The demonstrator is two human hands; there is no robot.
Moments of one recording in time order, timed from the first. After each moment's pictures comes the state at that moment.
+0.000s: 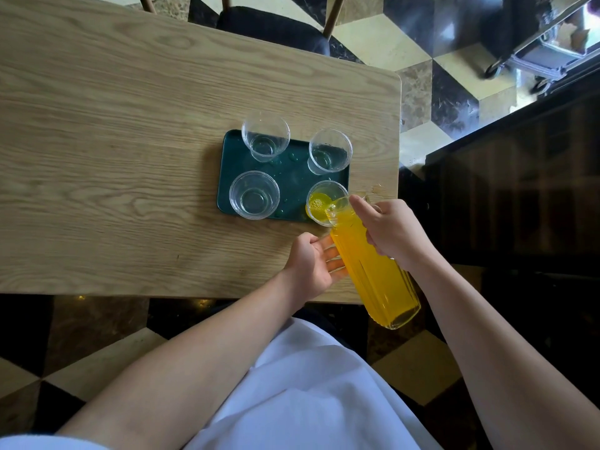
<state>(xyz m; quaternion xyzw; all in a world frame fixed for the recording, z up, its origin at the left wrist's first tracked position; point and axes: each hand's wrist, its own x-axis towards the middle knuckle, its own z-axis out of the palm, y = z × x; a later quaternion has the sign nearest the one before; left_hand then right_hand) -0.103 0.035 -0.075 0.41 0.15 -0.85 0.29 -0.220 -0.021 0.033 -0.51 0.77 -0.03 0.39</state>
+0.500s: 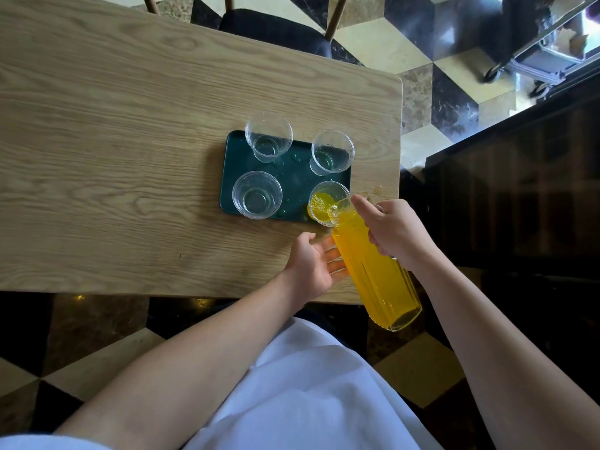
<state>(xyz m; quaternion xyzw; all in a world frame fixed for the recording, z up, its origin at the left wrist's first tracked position) -0.101 0.038 -0.081 0.40 0.16 -0.86 0.29 -0.217 -0.021 0.037 -0.49 0.77 -0.04 0.40</state>
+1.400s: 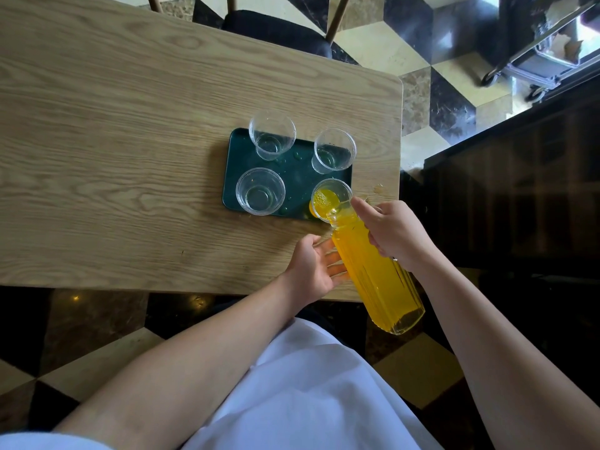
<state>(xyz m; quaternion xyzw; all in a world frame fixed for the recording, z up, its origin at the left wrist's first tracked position) -0.100 0.049 -0.080 0.38 0.15 -0.86 0.28 -0.214 -0.013 0.037 -0.49 0.77 -0.03 0.41</state>
